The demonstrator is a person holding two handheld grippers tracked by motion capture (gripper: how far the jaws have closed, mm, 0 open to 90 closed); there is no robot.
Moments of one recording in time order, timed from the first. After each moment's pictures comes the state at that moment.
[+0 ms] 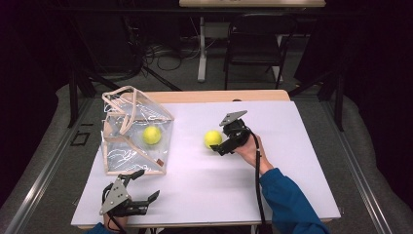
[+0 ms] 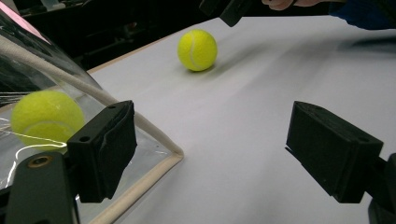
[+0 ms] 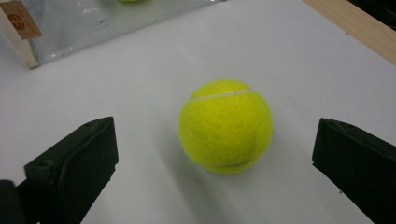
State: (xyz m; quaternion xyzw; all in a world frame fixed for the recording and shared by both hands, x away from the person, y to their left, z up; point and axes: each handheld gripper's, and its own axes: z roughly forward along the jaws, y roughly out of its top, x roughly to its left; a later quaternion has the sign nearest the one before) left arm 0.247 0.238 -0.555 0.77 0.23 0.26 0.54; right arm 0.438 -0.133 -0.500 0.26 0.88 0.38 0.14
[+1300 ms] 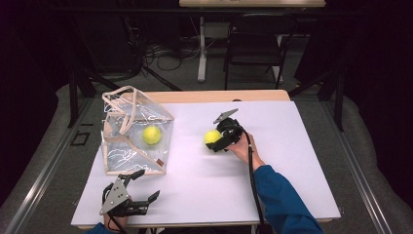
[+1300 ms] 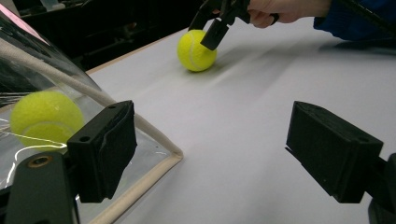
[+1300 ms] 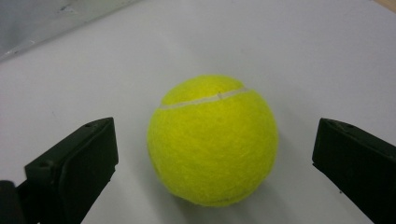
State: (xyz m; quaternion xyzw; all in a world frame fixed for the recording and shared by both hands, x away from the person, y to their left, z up) left arm 0.247 0.238 -0.555 0.77 0.23 0.26 0.54; right arm 0.467 -0.117 -0.527 0.30 0.88 0.35 0.11
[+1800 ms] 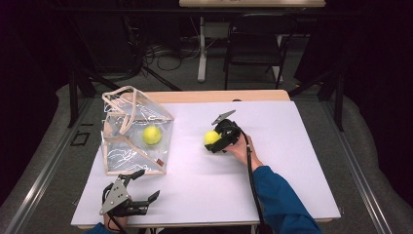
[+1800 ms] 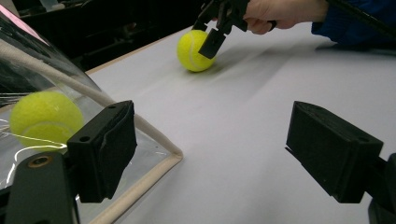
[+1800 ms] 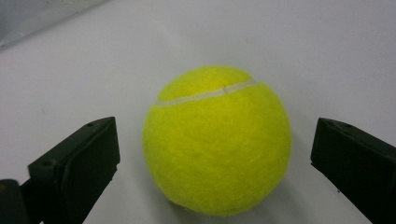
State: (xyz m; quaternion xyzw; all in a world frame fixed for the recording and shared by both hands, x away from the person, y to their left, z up) left arm 0.247 0.238 -0.555 0.77 0.23 0.26 0.54; right arm 0.470 -0.112 -0.537 0.30 0.88 0.34 0.10
